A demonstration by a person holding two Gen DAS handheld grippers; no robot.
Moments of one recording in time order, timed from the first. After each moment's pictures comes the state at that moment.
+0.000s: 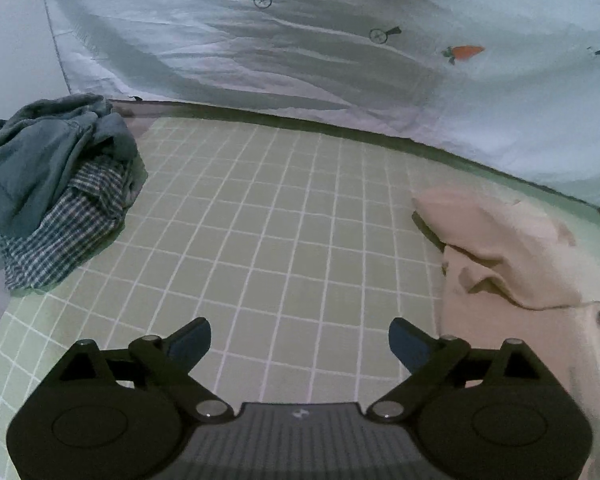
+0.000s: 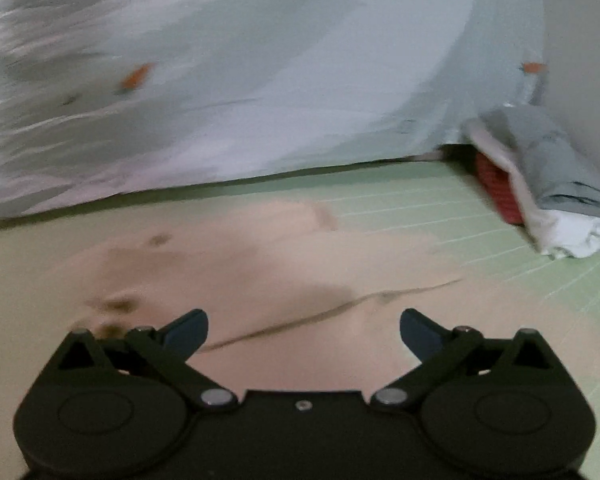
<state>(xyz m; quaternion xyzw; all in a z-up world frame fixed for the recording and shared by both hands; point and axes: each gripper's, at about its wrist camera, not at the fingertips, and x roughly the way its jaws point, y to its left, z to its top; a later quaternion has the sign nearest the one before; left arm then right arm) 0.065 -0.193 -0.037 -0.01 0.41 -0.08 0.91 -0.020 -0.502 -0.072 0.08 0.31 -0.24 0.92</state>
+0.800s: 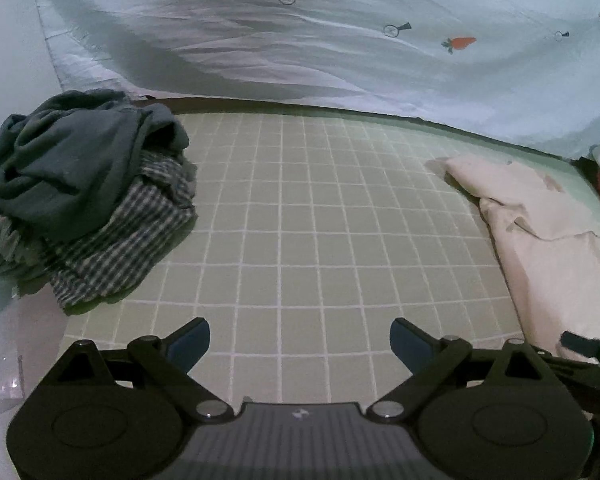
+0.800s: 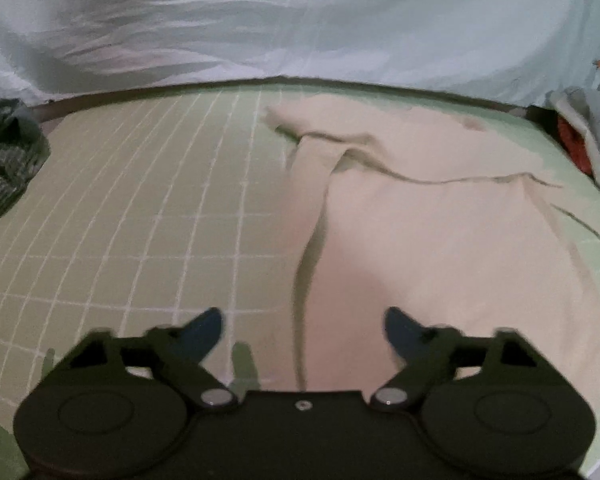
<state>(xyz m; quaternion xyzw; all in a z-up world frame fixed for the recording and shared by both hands) 0.055 -0.048 -0.046 0.04 0.41 -0.16 0.90 -0.024 -0.293 -0.135 0.06 0.39 -0.19 0.90</state>
